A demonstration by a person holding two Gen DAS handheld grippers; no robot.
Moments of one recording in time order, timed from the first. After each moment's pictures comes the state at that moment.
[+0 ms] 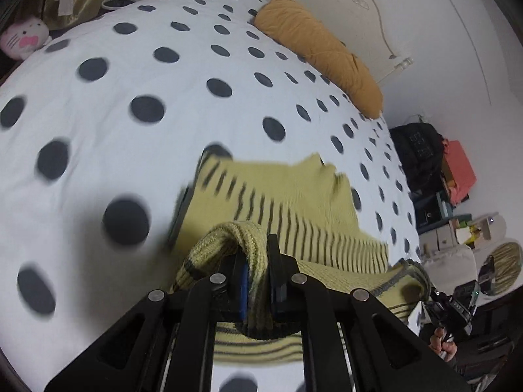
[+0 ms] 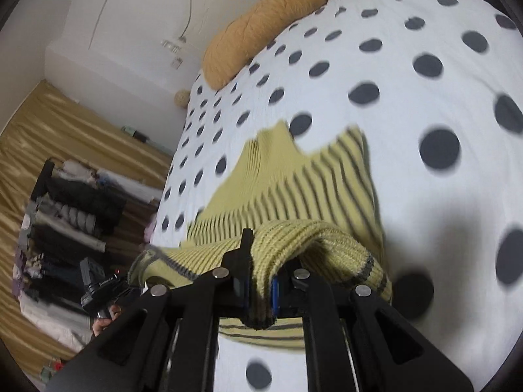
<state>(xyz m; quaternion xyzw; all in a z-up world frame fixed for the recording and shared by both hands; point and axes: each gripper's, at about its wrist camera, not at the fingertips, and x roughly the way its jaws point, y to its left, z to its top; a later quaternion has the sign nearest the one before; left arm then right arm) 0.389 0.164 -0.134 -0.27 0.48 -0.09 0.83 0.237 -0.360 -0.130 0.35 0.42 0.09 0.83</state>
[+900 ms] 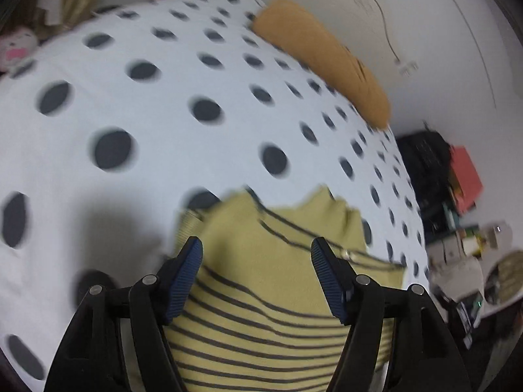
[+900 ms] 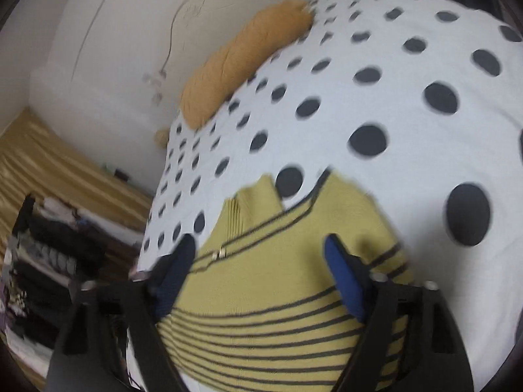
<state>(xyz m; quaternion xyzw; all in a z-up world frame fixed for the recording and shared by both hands) 0.466 0.136 -0.153 -0.26 0.48 -0.11 0.83 0.303 -0.350 -0.151 0.35 0.39 0.04 0.85</state>
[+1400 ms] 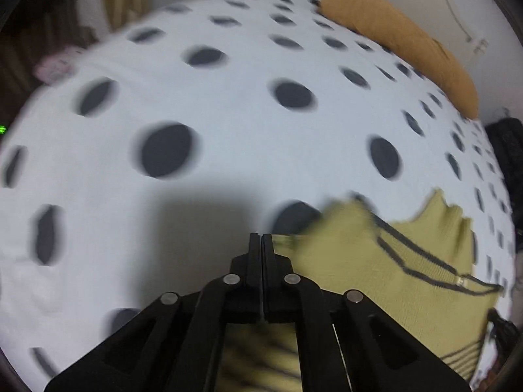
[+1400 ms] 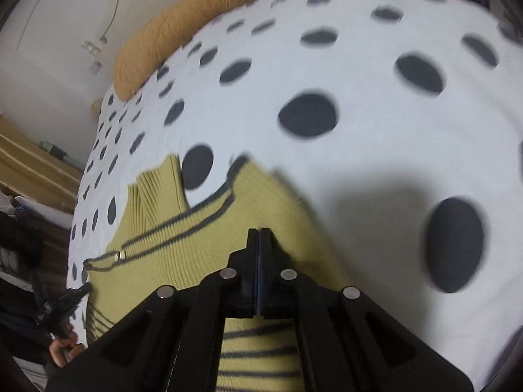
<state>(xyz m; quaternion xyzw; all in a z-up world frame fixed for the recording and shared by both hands) 0.496 0.165 -0.193 -0.15 0.50 0.10 0.85 0.344 -0.386 -0.210 0.28 0.47 -0.08 0.84</state>
